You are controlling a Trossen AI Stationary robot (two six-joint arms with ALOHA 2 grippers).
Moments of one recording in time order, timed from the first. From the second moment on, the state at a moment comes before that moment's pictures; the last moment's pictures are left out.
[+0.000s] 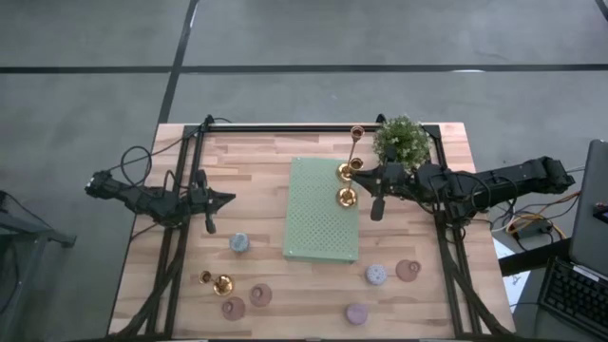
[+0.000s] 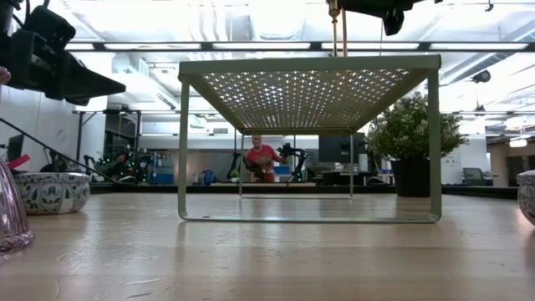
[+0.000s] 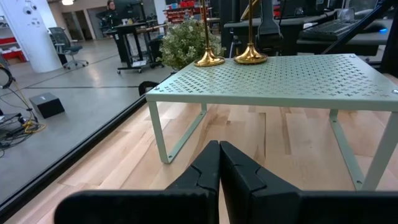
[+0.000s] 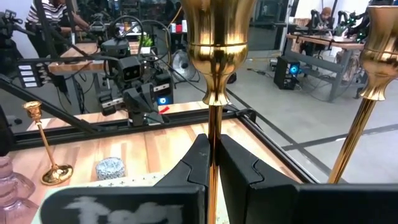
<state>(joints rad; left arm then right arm) -0.36 0.04 0.09 -0.24 -0.65 0.02 0.12 0.97 0.71 0.17 0.41 0.06</state>
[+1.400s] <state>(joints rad) -0.36 0.04 0.09 -0.24 -0.65 0.02 0.12 0.97 0.70 0.15 0.41 0.08</state>
